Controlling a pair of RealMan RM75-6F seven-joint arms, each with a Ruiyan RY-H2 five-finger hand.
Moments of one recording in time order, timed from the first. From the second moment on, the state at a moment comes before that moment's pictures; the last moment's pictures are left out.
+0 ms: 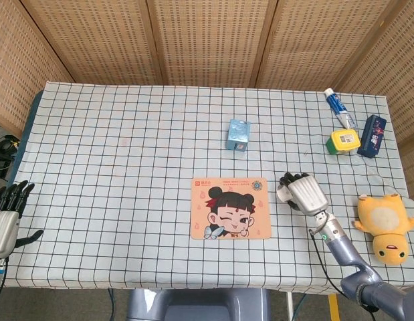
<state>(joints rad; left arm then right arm) -0.11 -1.21 -0.05 -1.49 1.46 1.44 0.07 0.54 -1.60 0.05 -0.92 -1.60 1.24 0.01</state>
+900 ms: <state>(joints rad) -0.12 -1.21 -0.05 -1.47 1.43 1.40 0.03 0.74 -1.73 0.05 -0.87 -1.94 1.46 -0.20</state>
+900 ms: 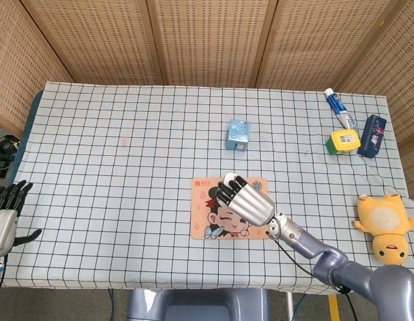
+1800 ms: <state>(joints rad) -0.13 -1.21 -0.06 -1.46 1.41 1.40 0.02 0.78 -1.98 -0.12 -0.43 -1.99 1.48 -0.08</state>
